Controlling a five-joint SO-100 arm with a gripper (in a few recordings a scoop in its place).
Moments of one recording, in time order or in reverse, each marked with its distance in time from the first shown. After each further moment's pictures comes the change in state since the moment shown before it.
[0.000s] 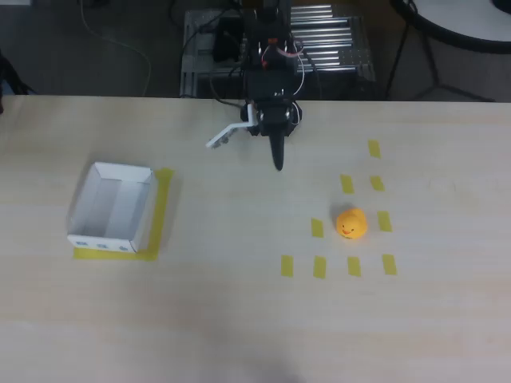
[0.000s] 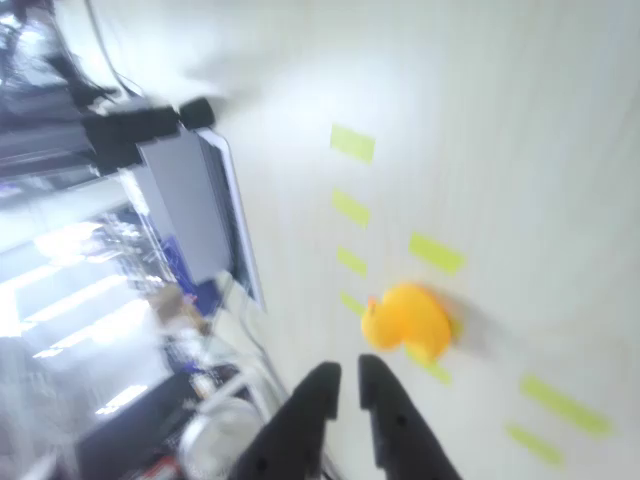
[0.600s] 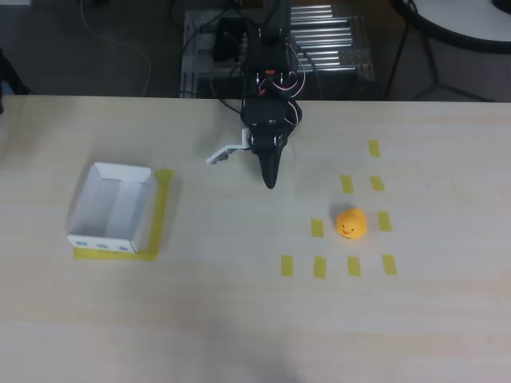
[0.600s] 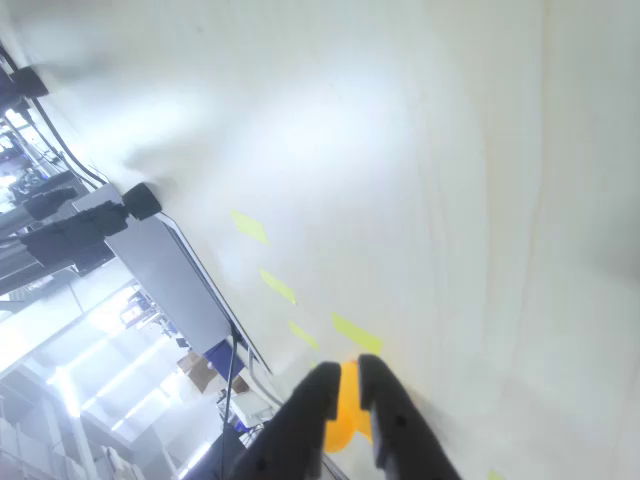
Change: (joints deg) arm 5.9 30.9 38.2 -6.3 10.4
